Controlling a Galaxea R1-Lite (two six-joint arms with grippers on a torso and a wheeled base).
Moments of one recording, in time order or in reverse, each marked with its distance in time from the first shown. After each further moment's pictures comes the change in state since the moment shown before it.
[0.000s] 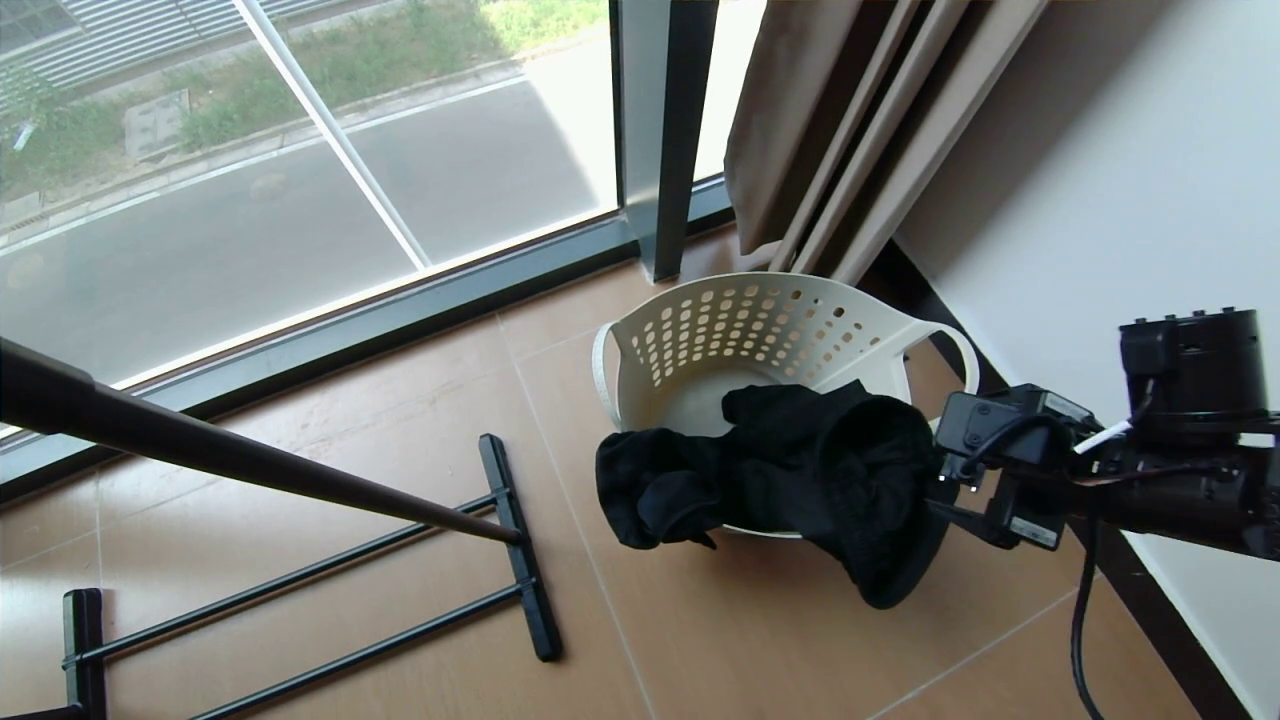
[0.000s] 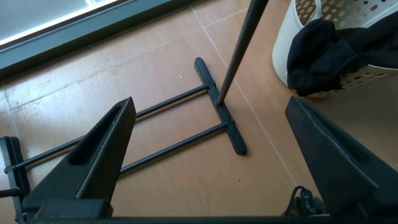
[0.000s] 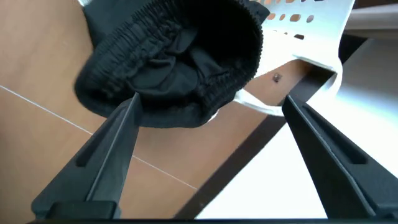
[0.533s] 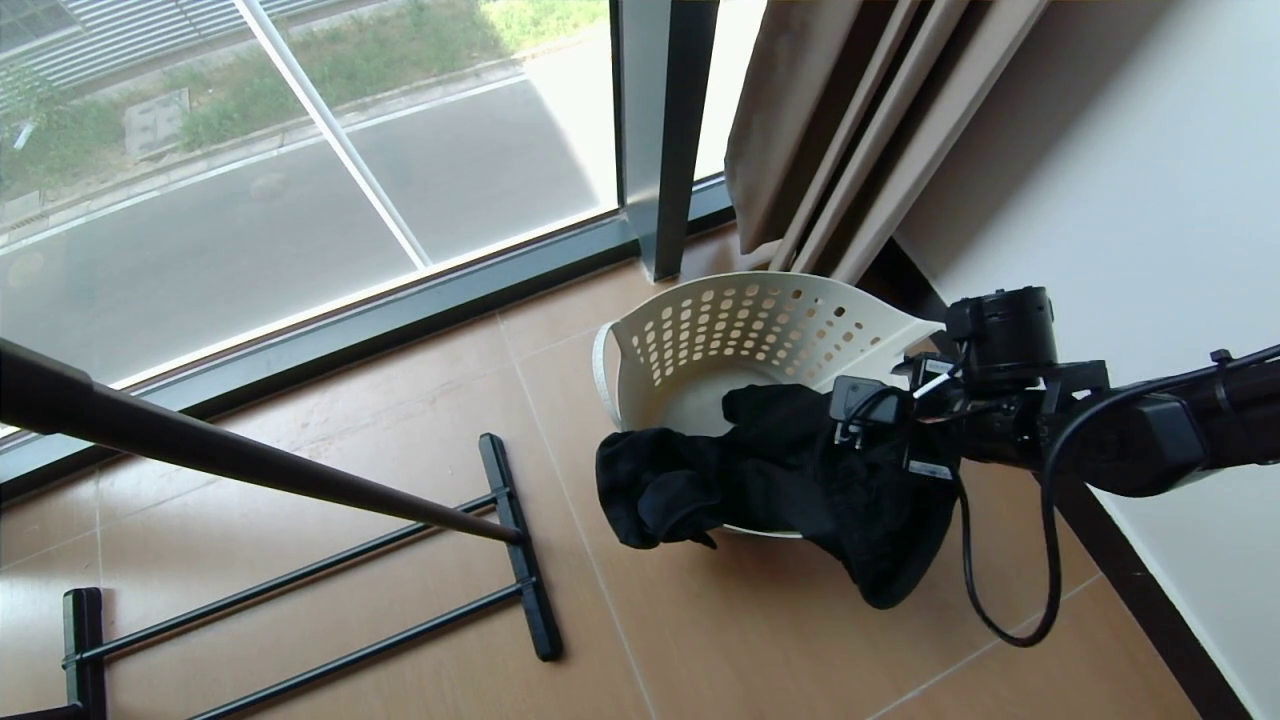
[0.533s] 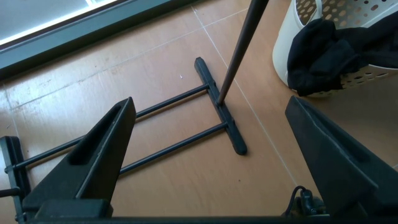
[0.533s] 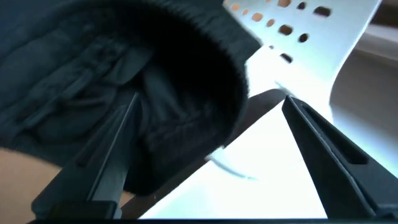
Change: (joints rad) left arm 0.000 0.000 0.000 -0.001 0.000 0.000; right arm 0.036 0.333 -0.316 -0.019 -0.197 -0.143
